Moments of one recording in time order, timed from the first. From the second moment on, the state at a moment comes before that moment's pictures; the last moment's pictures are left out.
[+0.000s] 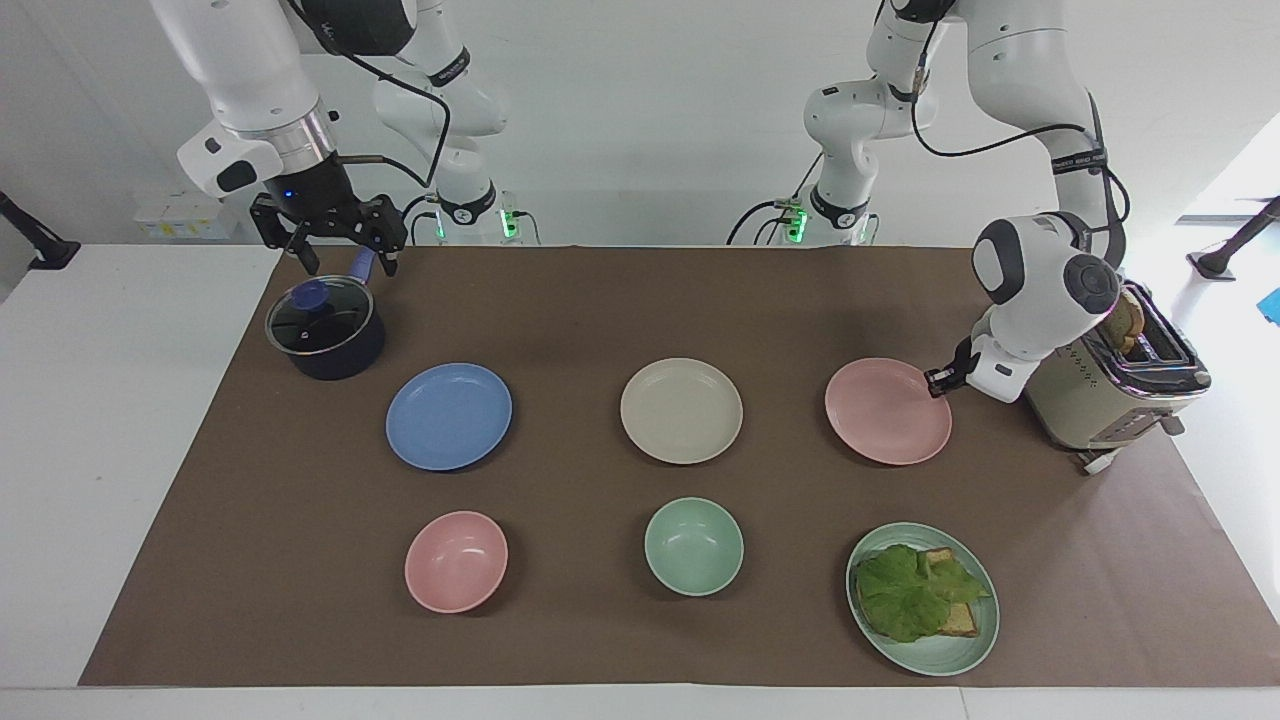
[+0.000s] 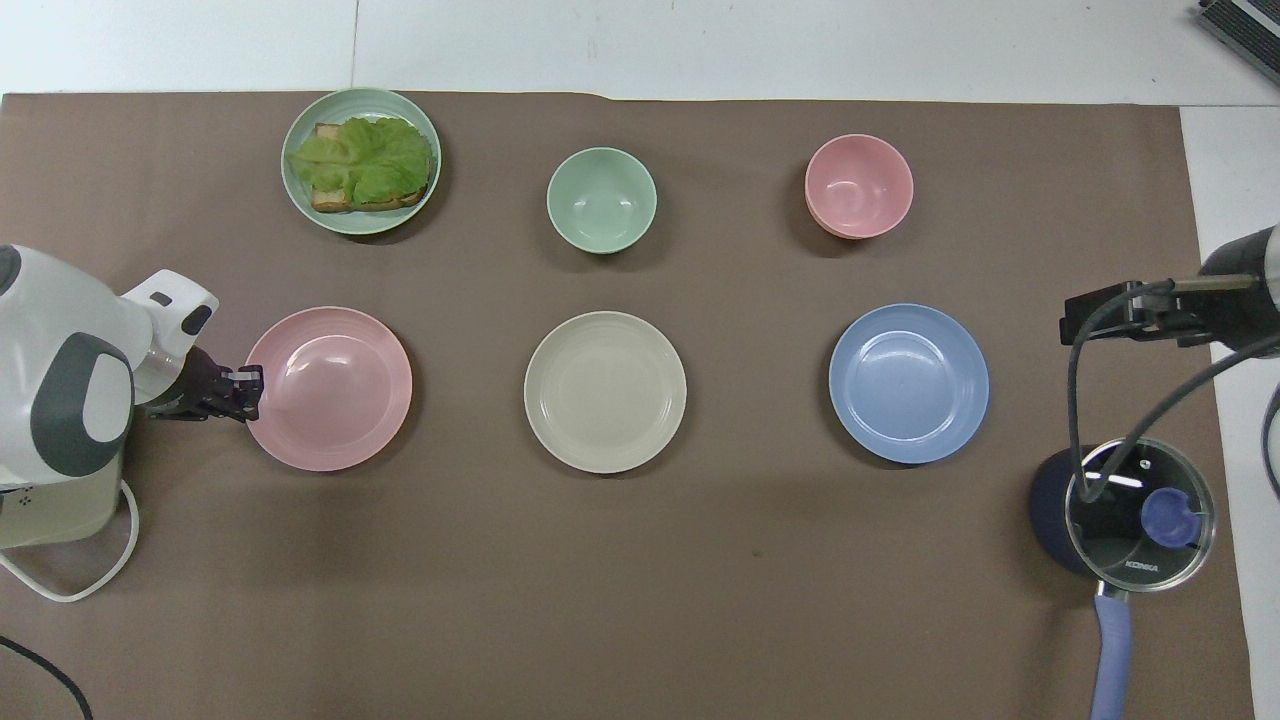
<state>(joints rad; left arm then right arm) 0.10 0.18 -0.06 -2.08 -0.04 2.05 -0.13 -0.10 -0.01 0.14 -1.58 0.00 1.57 0.08</state>
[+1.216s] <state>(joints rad) -0.31 0.20 -0.10 -1.91 -0.28 1.97 -0.51 -0.10 -0.01 0.14 -1.58 0.00 1.57 0.08</state>
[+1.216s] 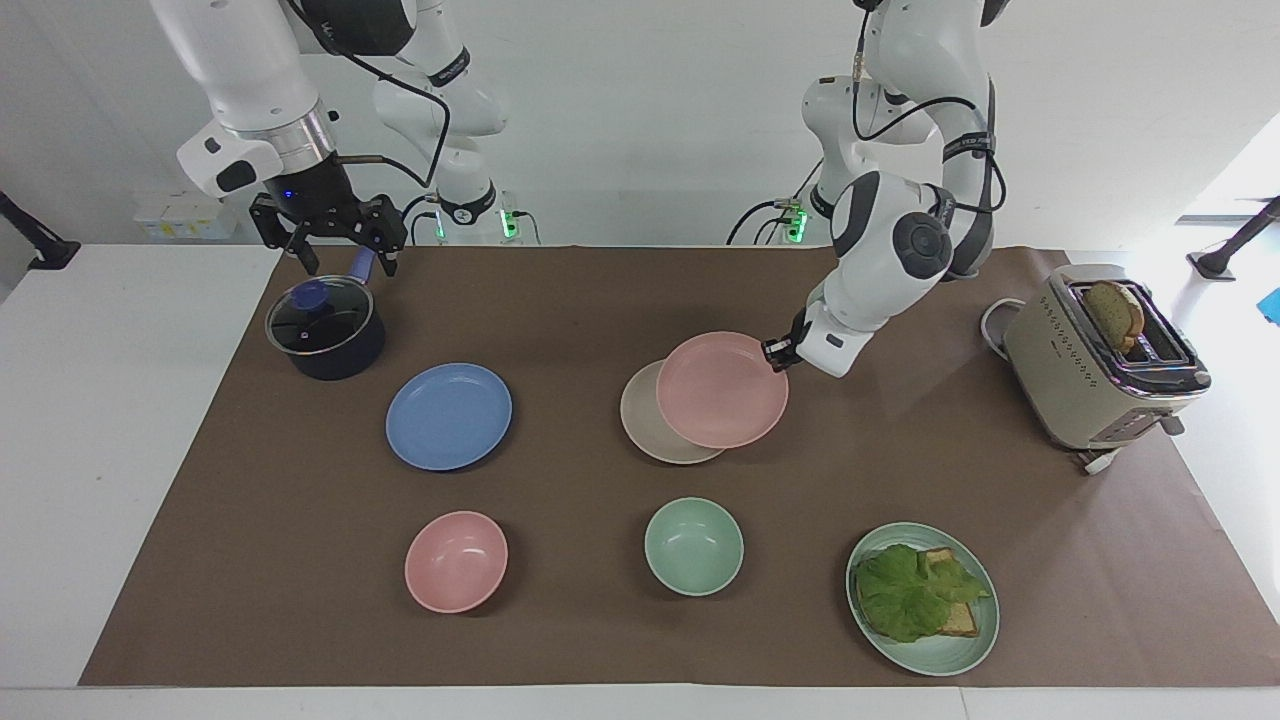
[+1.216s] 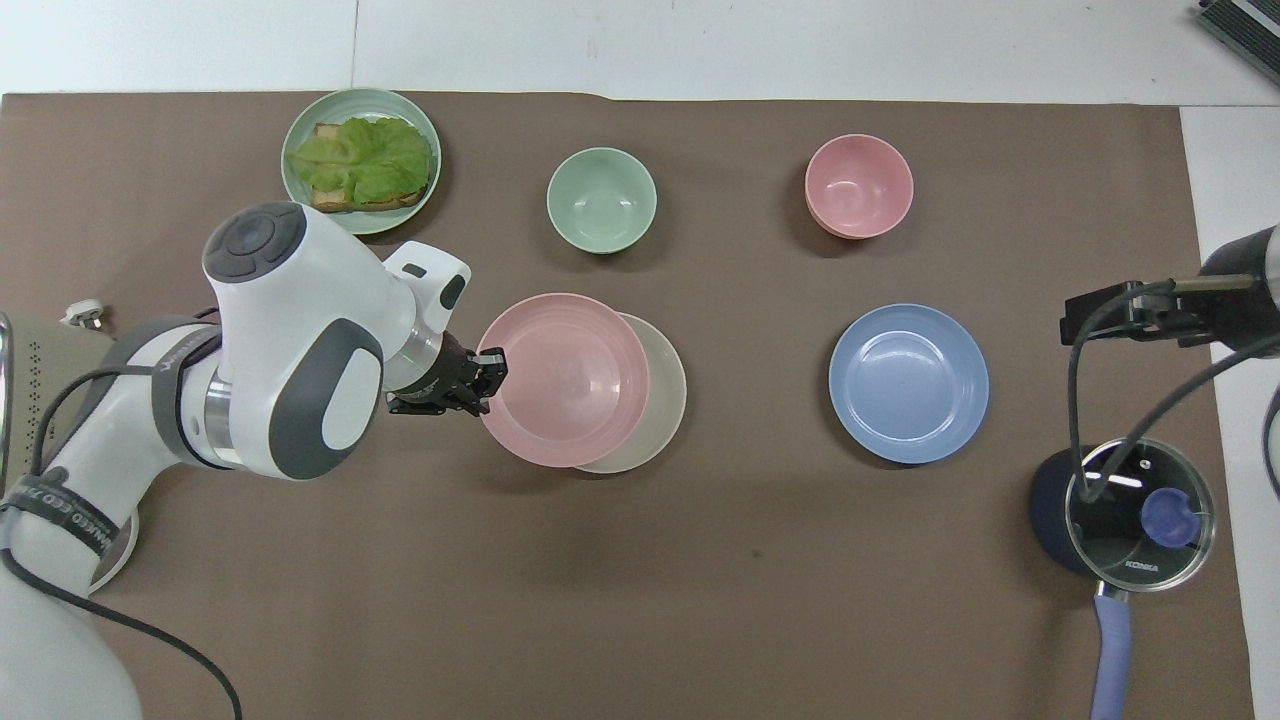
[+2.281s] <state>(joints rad) -0.12 0.22 -0.06 -1.83 -0.05 2.01 -0.33 -0.11 -0.02 0.13 -1.58 0.00 1.58 0.08</state>
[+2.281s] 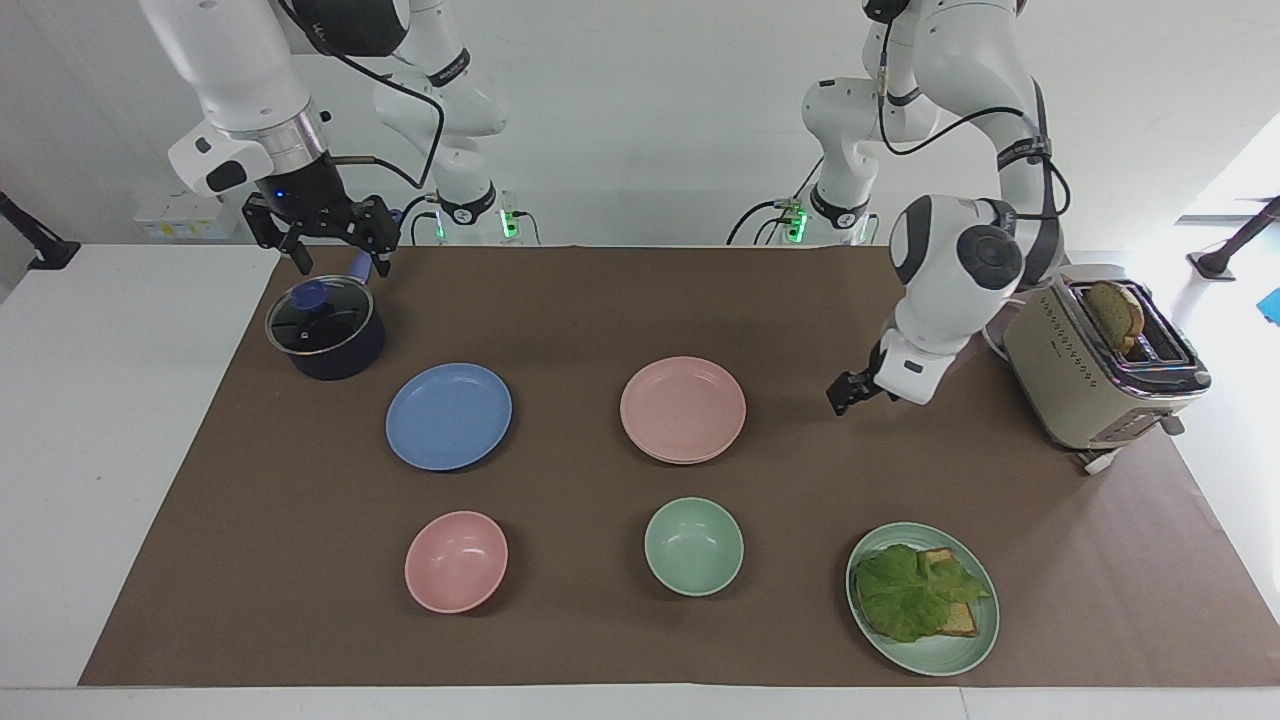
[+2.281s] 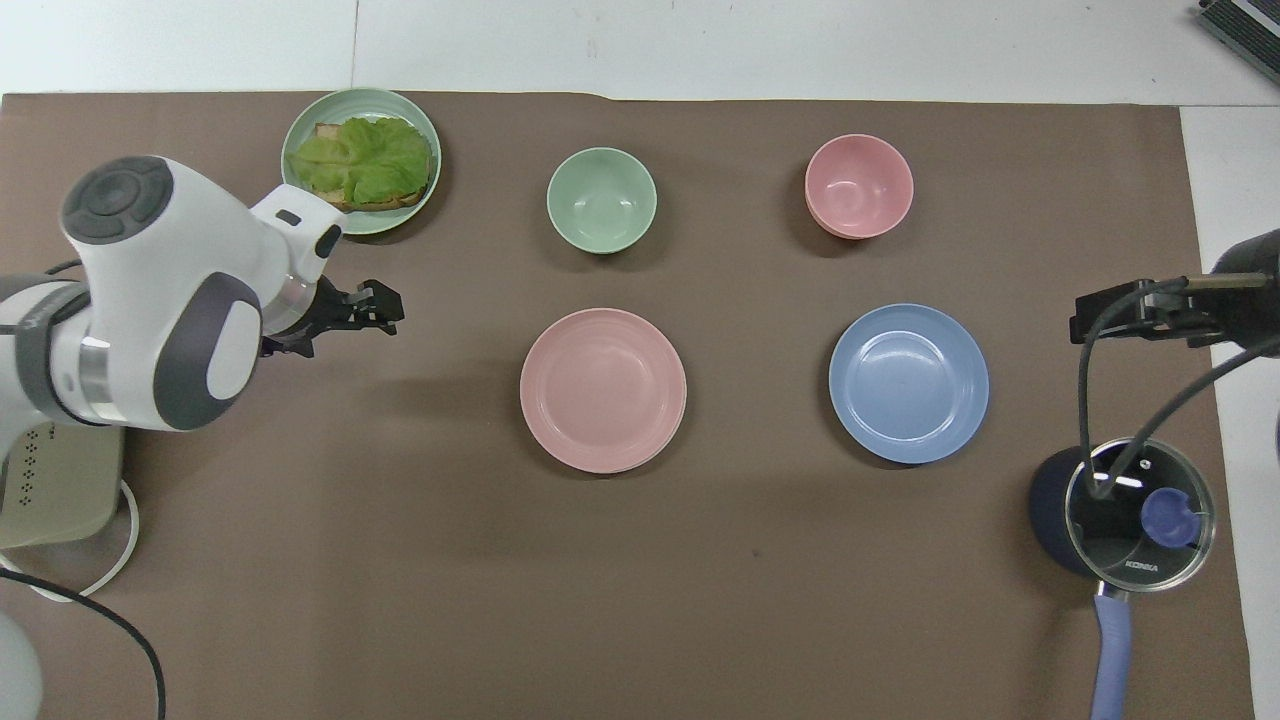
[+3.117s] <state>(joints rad) -0.01 0.11 -0.06 -1.51 0.00 1.66 -0.09 -0.17 0.10 0.13 -1.85 0.00 2.03 0.03</state>
